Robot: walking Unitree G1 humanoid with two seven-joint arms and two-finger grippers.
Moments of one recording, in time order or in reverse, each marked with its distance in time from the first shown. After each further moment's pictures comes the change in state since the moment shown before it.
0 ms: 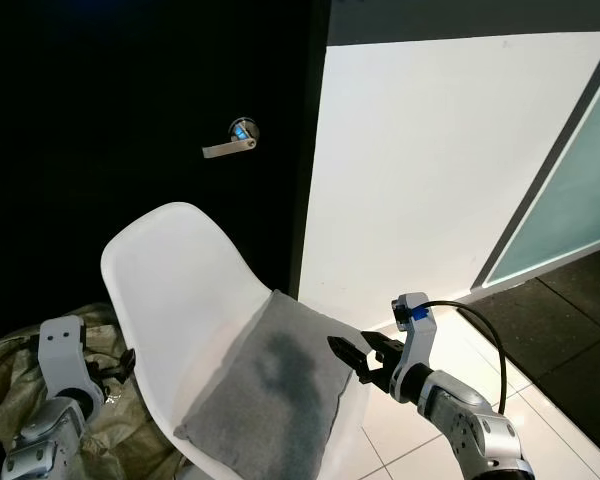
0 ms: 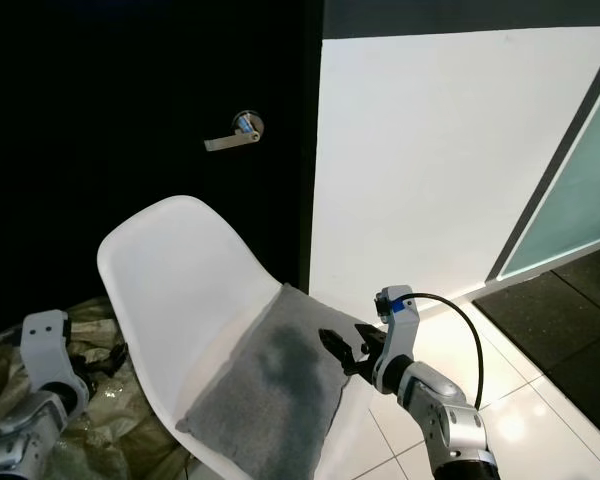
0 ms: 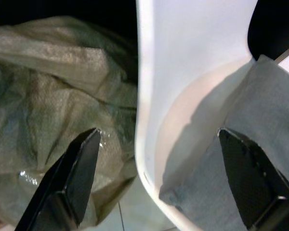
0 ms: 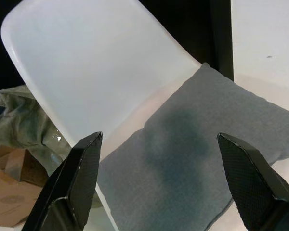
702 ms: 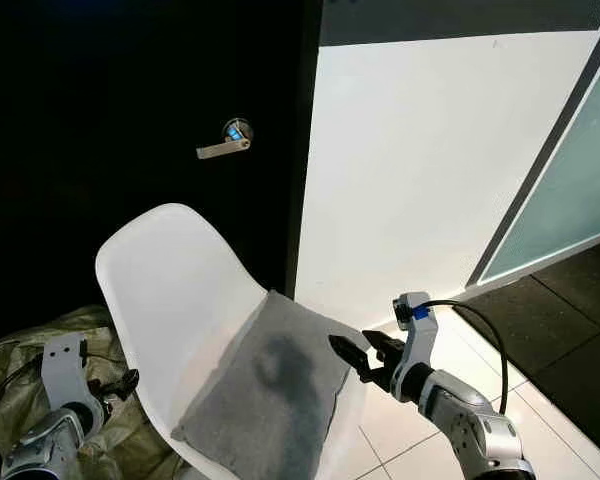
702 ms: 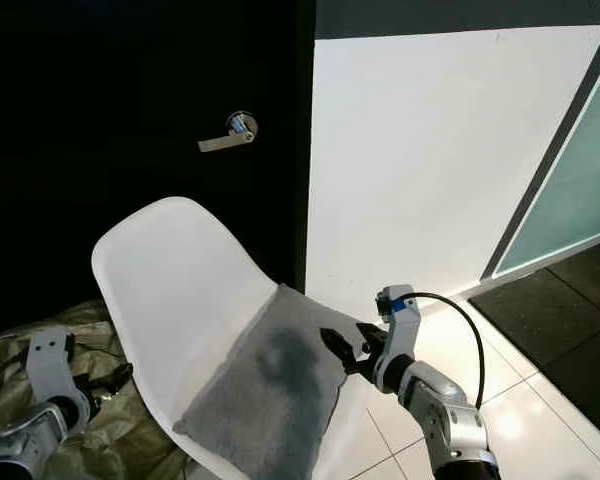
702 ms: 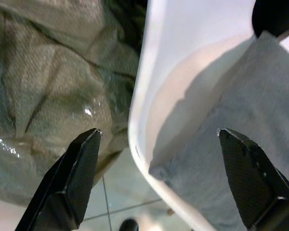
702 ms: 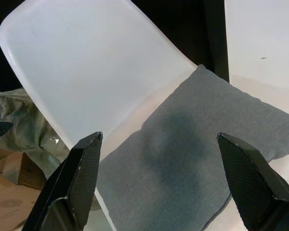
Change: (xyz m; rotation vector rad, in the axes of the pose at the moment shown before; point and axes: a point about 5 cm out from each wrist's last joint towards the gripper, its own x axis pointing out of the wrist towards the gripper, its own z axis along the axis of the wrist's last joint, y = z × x) left arm 0.005 0.011 -0.020 -0.100 0.125 -0.018; right arm 0.000 0.000 0.001 0.001 -0.006 -0.007
